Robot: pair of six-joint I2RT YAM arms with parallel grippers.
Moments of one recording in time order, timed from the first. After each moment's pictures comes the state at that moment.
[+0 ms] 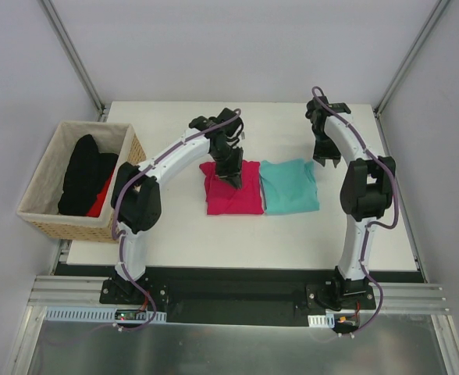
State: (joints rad) left arm -0.62 2.02 1.83 -1.08 0.38 -0.54; right arm 0.18 2.08 1.87 -1.20 0.50 0.42
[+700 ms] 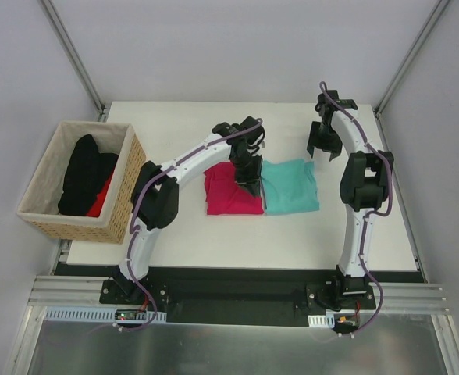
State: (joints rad) left arm -0.72 2.16 1.96 -1.08 0.42 -0.61; right arm 0.10 2.24 2.04 -1.12 0.20 0.30
